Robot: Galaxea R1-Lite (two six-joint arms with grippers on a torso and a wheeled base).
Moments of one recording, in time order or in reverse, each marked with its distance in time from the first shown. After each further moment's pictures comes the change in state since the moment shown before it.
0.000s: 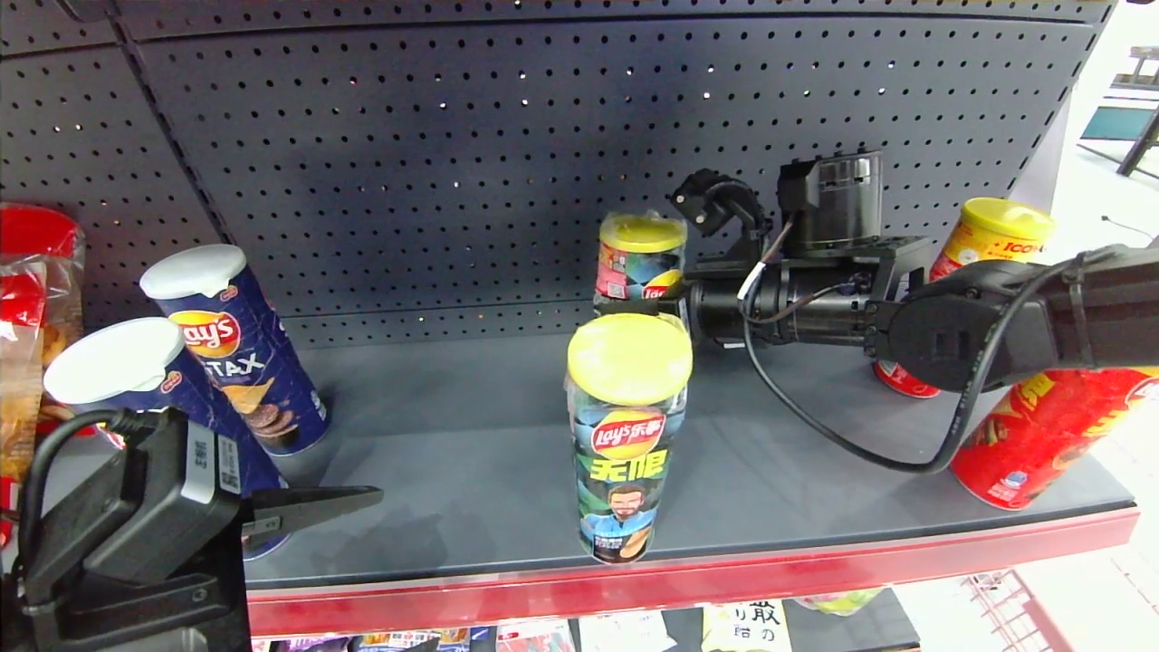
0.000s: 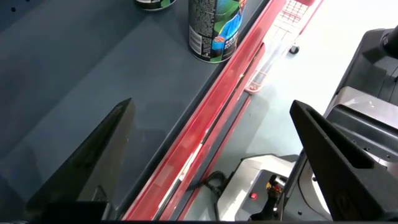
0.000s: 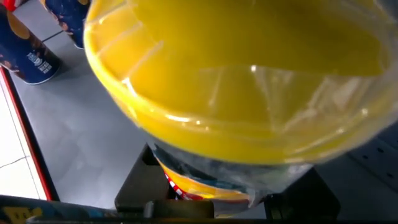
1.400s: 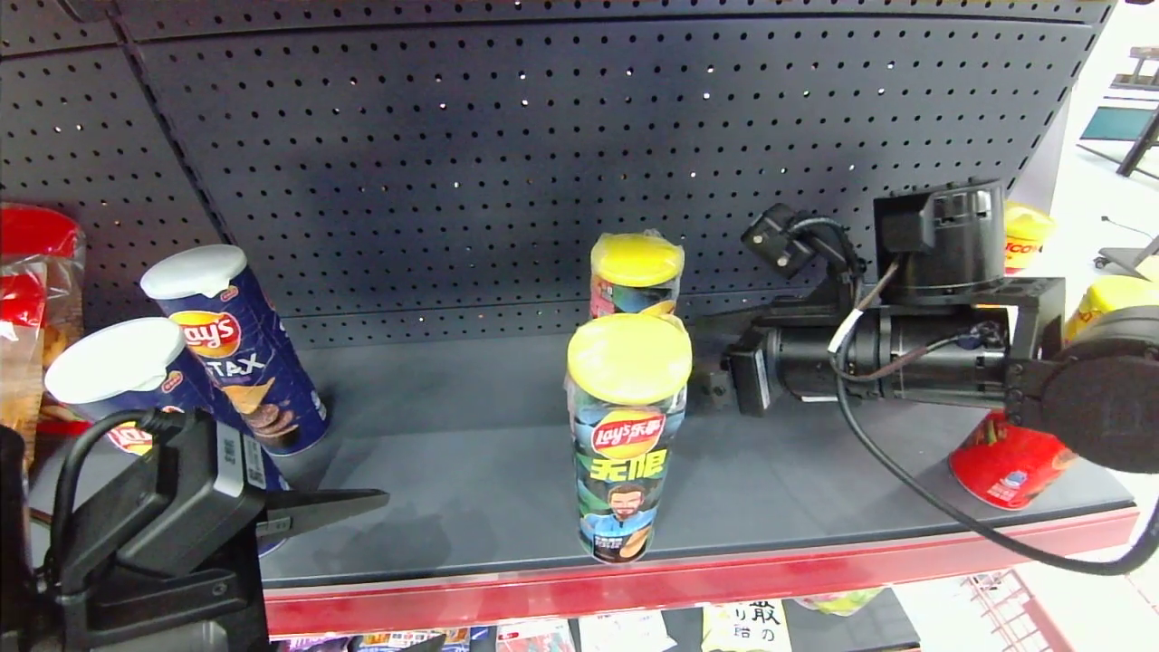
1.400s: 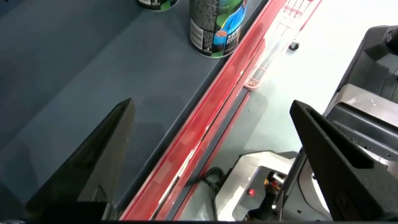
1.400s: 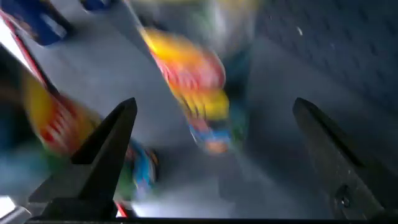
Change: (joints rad) left arm 0.005 0.034 -0.002 -0.001 0.004 -0.006; right arm -0.018 -0.219 0.300 0.001 -0.041 0.010
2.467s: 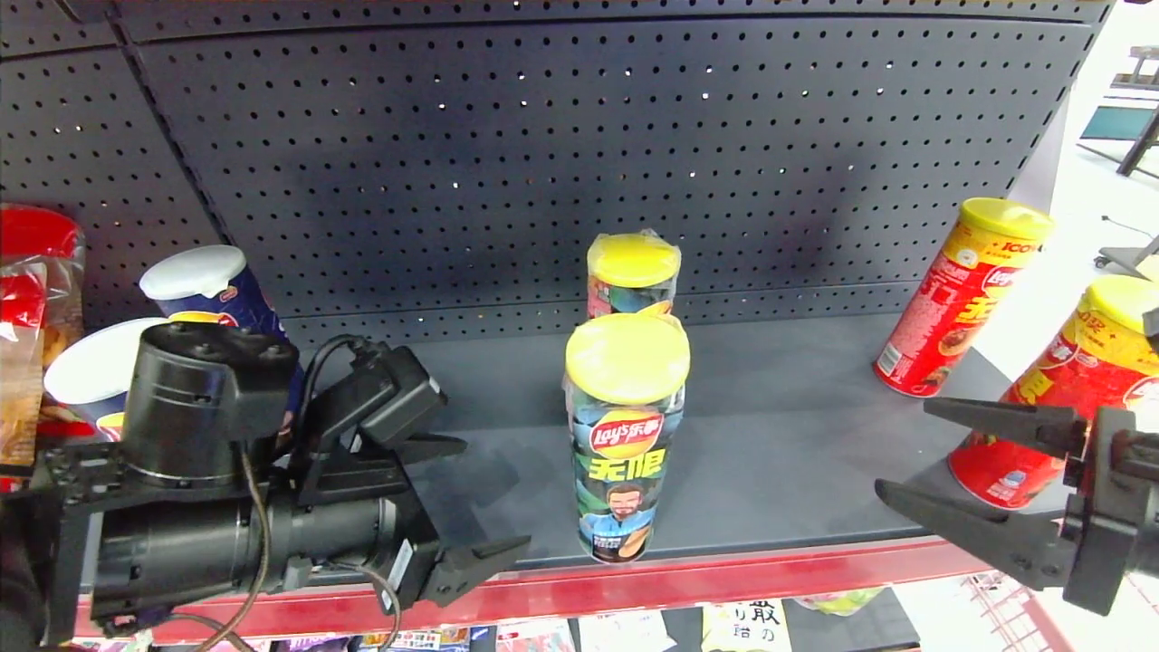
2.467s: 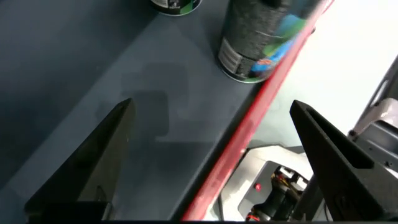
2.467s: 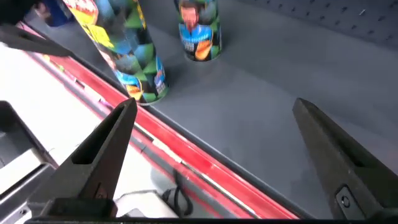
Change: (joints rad) left arm -0.007 0.334 -0.210 -0.010 0.050 0.012; right arm -0.101 -0.634 0.507 0.013 -0.057 0.061
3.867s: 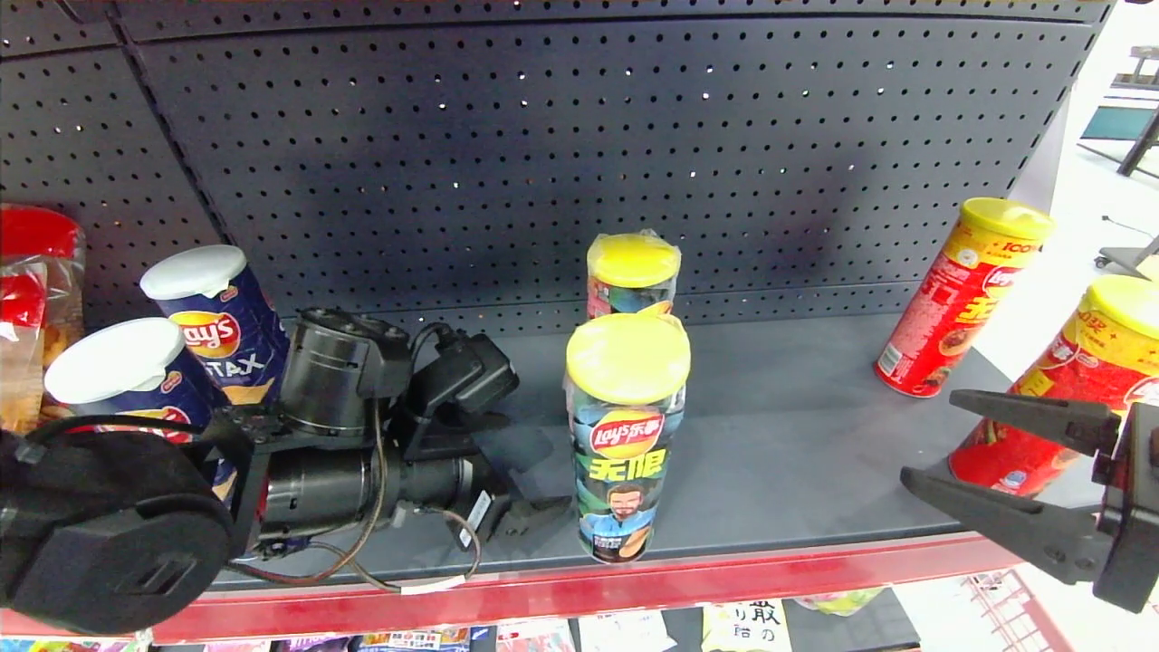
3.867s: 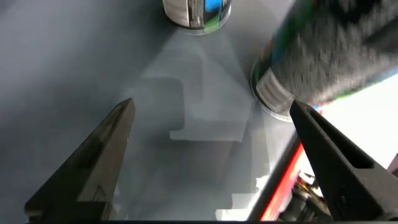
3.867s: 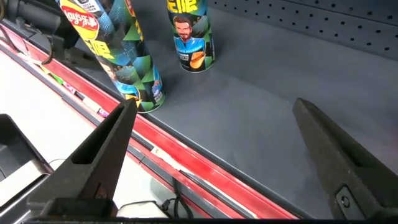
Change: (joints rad) left arm 0.001 0.219 -0.111 -0.096 0.032 0.051; right arm -0.020 -0.039 0.002 -0.002 0.000 0.023
